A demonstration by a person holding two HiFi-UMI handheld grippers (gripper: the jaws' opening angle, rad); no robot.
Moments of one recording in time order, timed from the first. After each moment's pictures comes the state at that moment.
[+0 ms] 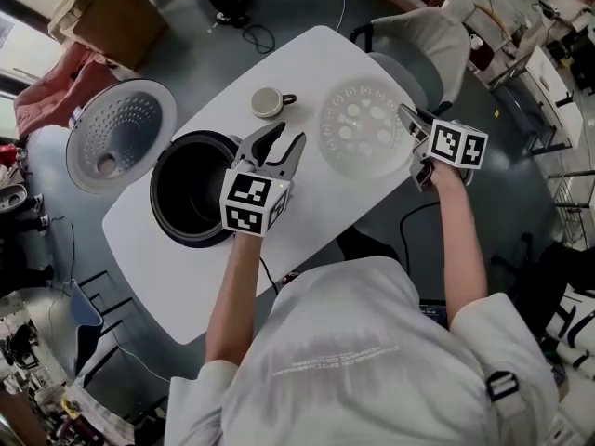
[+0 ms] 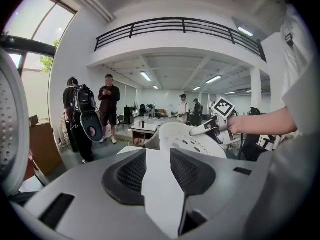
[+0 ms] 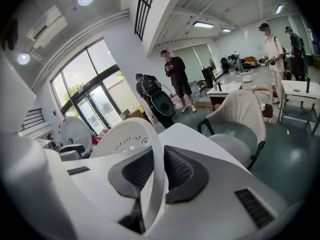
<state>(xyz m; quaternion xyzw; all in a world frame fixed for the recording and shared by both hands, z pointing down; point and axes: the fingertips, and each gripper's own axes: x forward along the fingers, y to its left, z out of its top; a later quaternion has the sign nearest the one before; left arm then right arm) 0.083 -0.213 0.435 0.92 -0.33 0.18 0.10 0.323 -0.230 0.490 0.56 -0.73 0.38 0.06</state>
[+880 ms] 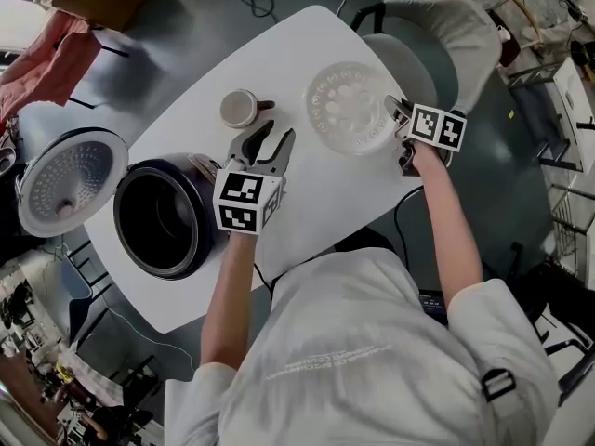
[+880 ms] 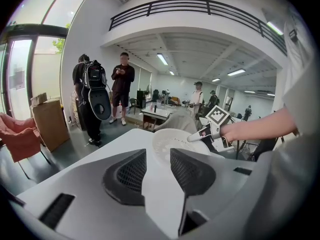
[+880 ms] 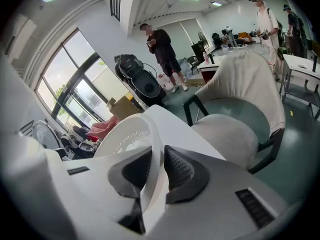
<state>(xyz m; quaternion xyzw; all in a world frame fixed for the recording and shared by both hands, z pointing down) 0.124 -0.273 0.513 0.87 -0.39 0.24 0.18 0.368 -0.321 0.633 0.53 -0.68 0.48 0.11</state>
